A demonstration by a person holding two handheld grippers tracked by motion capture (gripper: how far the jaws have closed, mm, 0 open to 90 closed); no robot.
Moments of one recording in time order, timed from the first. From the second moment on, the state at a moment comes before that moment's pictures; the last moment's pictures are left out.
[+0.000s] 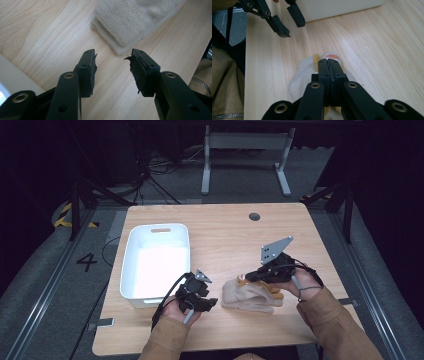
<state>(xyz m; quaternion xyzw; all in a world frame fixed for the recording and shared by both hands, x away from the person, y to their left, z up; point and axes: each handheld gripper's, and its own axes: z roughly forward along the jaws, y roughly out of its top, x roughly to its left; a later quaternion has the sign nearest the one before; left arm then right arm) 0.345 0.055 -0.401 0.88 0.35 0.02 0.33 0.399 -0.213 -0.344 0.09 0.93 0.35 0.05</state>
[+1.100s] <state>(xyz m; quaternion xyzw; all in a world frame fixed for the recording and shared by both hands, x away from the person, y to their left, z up) 0.356 0.026 -0.400 0.90 0.31 0.00 0.32 0.390 -0.220 -0.385 0.14 0.96 0.24 0.03</state>
